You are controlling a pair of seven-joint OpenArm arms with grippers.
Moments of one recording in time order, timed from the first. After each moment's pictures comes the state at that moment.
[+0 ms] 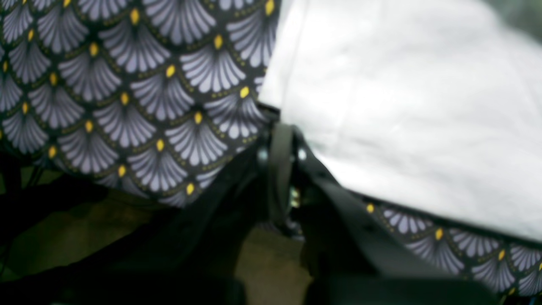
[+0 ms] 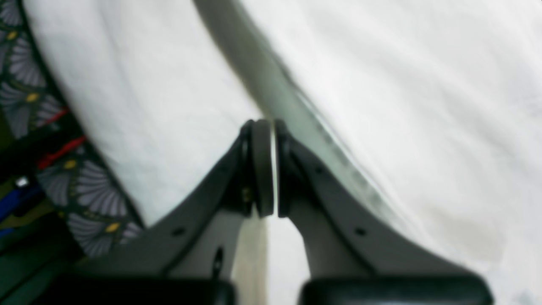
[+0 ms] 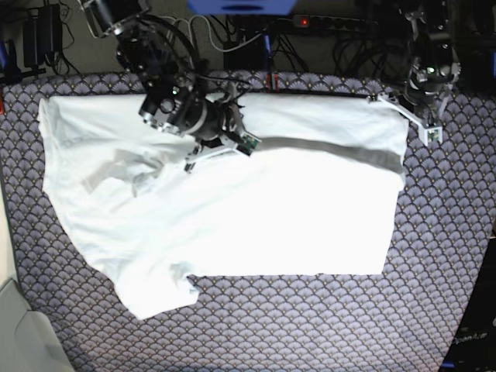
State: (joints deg) left arm 21.8 -9.9 -18.0 99.6 -12.3 -0.8 50.2; right arm -4.4 8.3 -24.9 95.2 -8.8 34.4 -41.1
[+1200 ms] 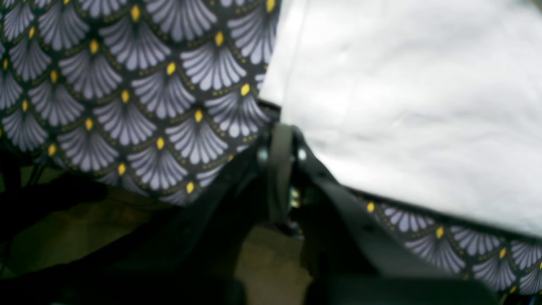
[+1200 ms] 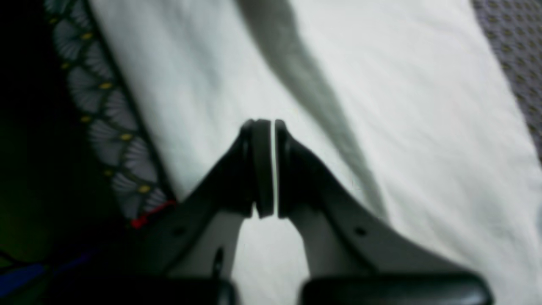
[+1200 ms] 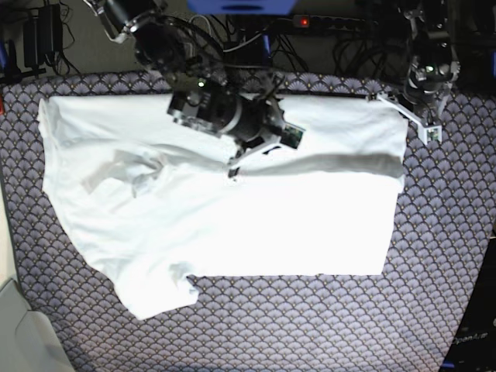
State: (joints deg) left arm 22.2 -9.5 -17.9 100.2 -12.0 -0.8 50.2; right arm -2.5 4.7 -34.1 101.2 -8.6 34.6 -42.2
